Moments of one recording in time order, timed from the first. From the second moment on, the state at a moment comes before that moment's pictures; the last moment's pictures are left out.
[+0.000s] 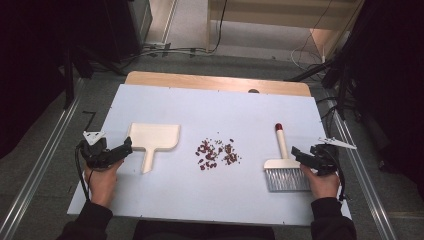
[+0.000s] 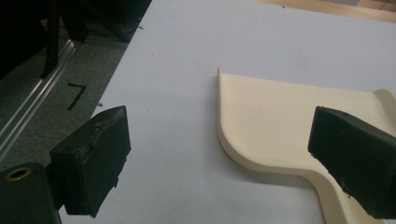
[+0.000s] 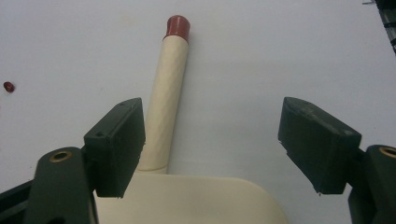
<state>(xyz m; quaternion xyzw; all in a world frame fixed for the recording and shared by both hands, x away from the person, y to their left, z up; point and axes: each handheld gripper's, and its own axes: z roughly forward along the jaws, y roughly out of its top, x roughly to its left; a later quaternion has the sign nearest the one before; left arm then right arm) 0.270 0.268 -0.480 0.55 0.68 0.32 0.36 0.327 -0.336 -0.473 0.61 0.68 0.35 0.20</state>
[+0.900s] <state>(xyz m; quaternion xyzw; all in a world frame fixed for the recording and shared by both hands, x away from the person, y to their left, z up) 0.272 0.266 -0.481 0.56 0.68 0.32 0.36 0.355 -0.314 -0.466 0.60 0.69 0.35 0.20</state>
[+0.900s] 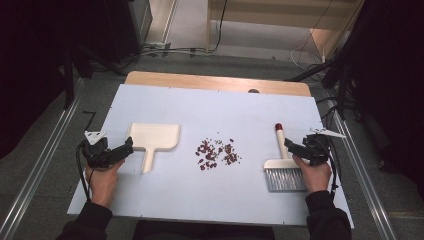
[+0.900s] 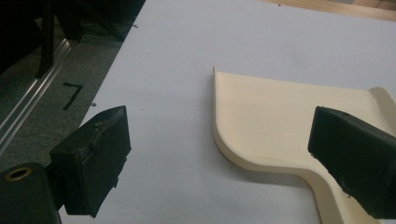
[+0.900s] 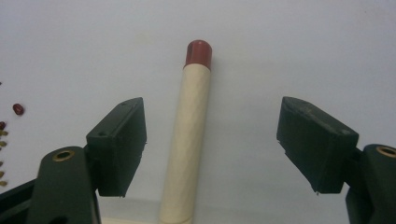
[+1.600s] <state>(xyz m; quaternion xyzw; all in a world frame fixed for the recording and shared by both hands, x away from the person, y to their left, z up) 0.272 0.268 -0.482 0.56 0.68 0.31 0.36 0.396 -0.300 -0.464 0.61 0.70 0.33 0.19</state>
